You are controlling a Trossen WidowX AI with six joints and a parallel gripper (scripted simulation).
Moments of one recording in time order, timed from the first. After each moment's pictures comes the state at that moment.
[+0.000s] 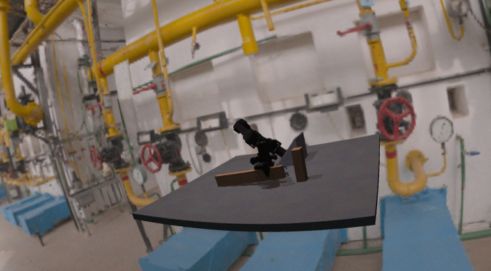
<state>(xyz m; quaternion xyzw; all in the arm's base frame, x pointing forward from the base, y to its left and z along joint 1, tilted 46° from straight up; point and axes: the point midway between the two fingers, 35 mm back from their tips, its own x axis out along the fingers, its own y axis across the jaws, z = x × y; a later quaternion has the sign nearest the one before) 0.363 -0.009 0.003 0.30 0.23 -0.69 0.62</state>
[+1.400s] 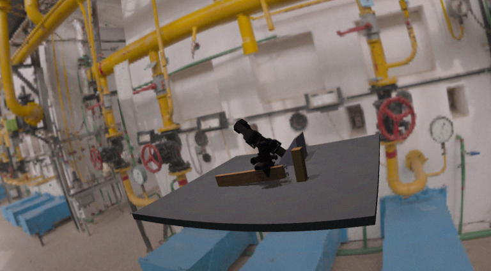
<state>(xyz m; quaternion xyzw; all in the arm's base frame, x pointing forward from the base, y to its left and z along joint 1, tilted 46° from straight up) 0.365 -0.007 0.001 0.30 0.23 -0.69 0.62</state>
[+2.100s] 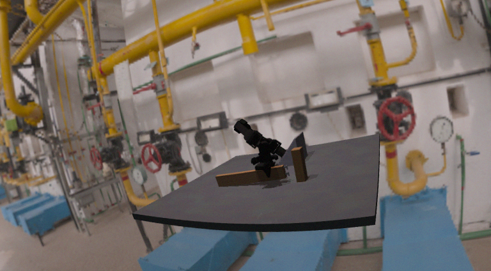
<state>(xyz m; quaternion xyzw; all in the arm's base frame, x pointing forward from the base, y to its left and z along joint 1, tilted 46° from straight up) 0.365 -0.006 -0.002 0.30 0.23 -0.69 0.62</state>
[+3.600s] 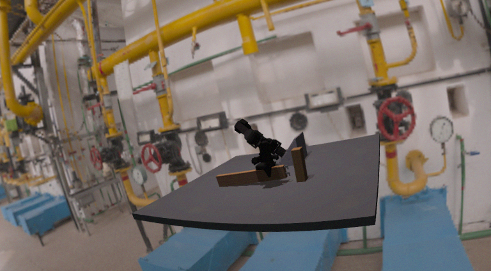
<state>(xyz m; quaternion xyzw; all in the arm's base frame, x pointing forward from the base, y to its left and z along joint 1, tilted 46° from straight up) 0.366 -0.002 -0.004 0.30 0.23 -0.69 0.62</state>
